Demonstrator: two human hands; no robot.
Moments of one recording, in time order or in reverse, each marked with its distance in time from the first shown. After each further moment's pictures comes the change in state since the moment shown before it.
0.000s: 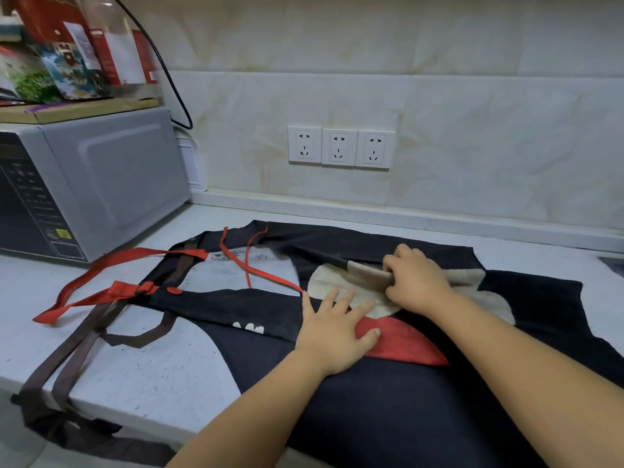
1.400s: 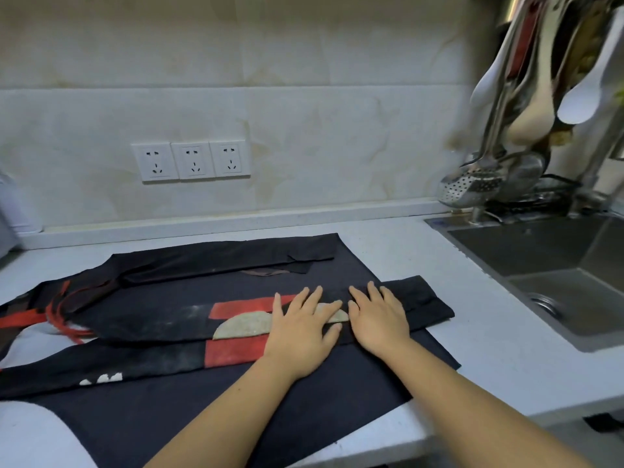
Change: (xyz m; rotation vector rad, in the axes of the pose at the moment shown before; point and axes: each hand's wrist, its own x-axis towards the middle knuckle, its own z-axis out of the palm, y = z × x) left_hand 0.024 0.130 0.030 0.035 0.031 0.296; right_hand -0.135 0.100 0.038 0.187 -0.063 0.559
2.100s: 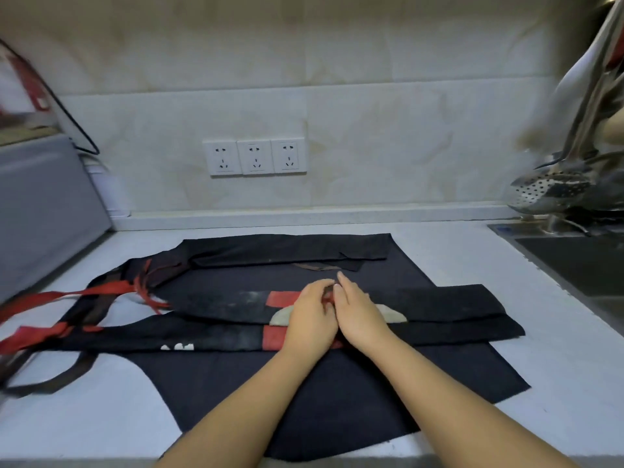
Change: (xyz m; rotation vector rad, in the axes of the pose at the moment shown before) left_hand -0.020 -0.032 -0.028 -0.682 0.369 -0.325; right_hand -0.011 -0.105 0.005 0.524 -0.176 -0.220
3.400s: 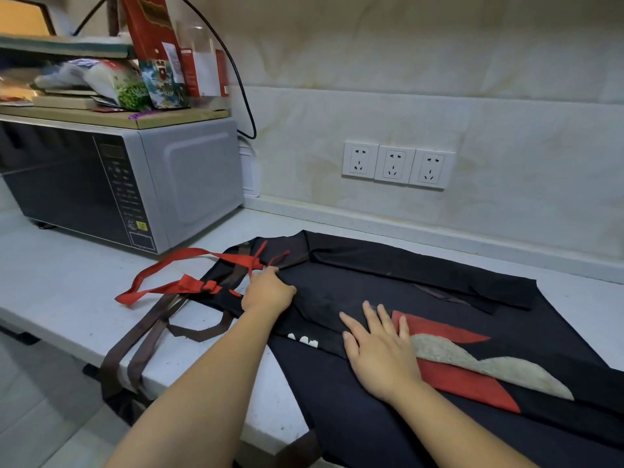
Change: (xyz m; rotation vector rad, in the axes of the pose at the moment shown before) left_hand 0.033 -0.151 -0.217 0.316 0.162 -0.734; right_hand 0.003 -0.086 0.123 -0.646 -0.060 -0.375
